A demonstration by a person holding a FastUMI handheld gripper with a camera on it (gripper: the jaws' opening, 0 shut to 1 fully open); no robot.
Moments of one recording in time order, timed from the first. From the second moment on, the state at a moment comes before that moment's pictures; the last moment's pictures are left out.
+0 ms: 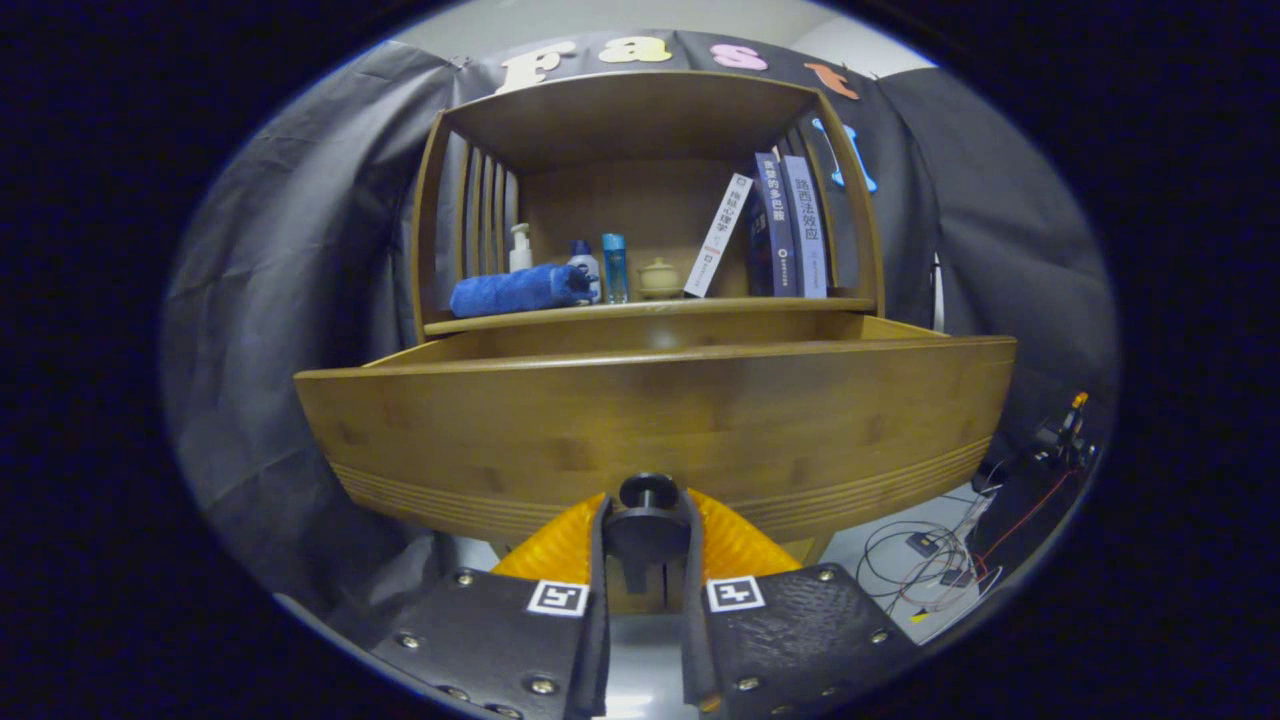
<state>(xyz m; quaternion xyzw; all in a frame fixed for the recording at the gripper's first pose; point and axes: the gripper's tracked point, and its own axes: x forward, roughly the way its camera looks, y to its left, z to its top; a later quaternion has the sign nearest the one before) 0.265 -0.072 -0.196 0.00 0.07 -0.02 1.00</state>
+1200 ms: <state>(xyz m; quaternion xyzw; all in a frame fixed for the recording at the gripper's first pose) 0.289 -0.076 -0.048 -0.02 0.05 -0.04 1.00</state>
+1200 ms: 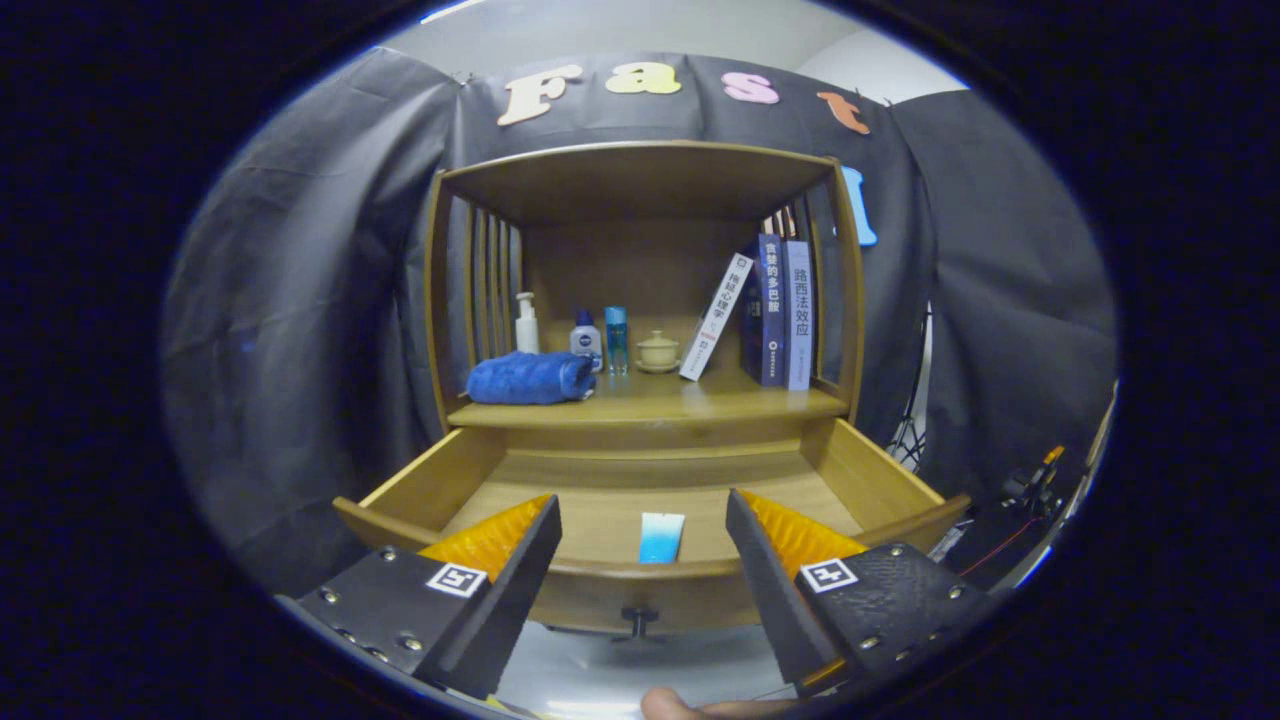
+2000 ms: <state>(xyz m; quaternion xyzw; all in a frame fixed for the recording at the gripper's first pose) 0.391 -0.114 -0.161 0.09 0.40 -0.09 0.91</state>
